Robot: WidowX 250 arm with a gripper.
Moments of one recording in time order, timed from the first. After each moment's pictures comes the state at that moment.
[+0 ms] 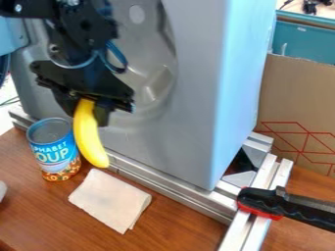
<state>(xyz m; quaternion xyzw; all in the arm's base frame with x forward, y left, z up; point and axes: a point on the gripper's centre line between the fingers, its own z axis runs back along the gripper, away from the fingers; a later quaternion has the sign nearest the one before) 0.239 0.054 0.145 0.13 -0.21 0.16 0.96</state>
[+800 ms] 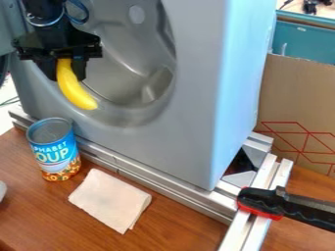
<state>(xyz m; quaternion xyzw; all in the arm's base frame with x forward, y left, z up) 0.290 0.137 0.146 0.08 -0.24 0.31 0.92</state>
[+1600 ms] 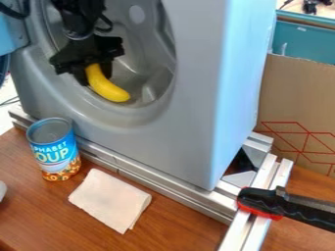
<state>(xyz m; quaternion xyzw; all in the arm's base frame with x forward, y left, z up) 0.349 0.143 0.112 0.04 -0.26 0.44 0.86</state>
